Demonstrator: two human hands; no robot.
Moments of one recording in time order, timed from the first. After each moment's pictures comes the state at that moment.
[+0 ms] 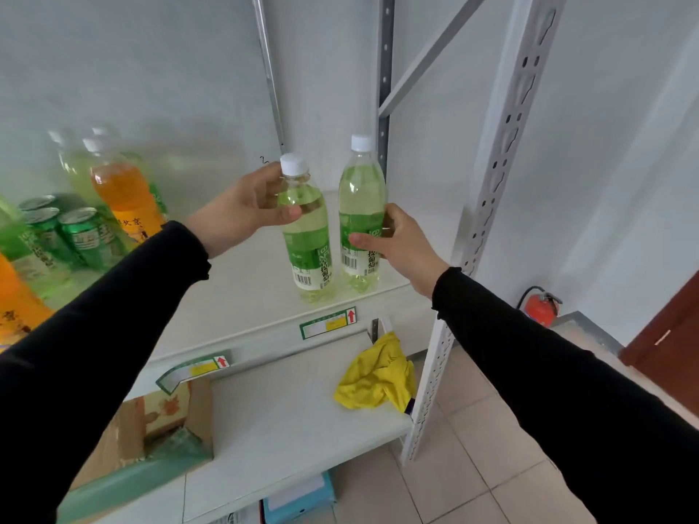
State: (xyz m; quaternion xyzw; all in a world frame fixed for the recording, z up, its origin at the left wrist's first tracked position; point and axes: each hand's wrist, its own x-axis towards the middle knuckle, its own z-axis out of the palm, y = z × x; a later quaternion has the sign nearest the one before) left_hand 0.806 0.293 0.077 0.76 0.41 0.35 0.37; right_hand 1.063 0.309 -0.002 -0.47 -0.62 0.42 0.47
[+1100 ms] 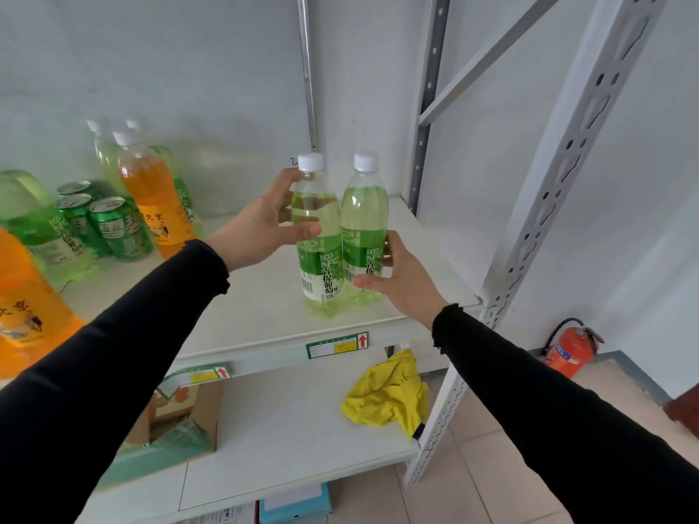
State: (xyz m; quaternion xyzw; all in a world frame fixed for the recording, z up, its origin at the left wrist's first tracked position) left_hand 0.808 0.313 0.060 0.73 0.50 0.36 0.30; right_hand 1.053 0.349 -0.041 -0.43 -0.73 0.36 0.38
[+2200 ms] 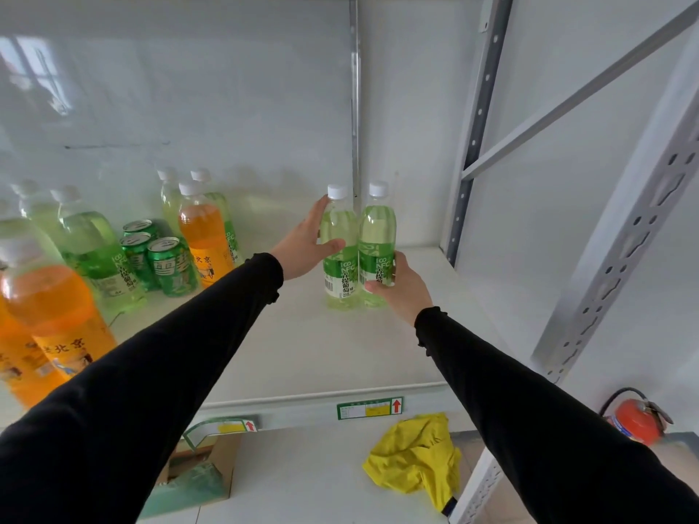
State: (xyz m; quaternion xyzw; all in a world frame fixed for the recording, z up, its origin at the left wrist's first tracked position) left_hand 0.778 0.401 0.055 0.70 0.61 0.33 0.16; right_hand 0.987 0.439 -0.029 -0.47 -0.72 0.34 0.38
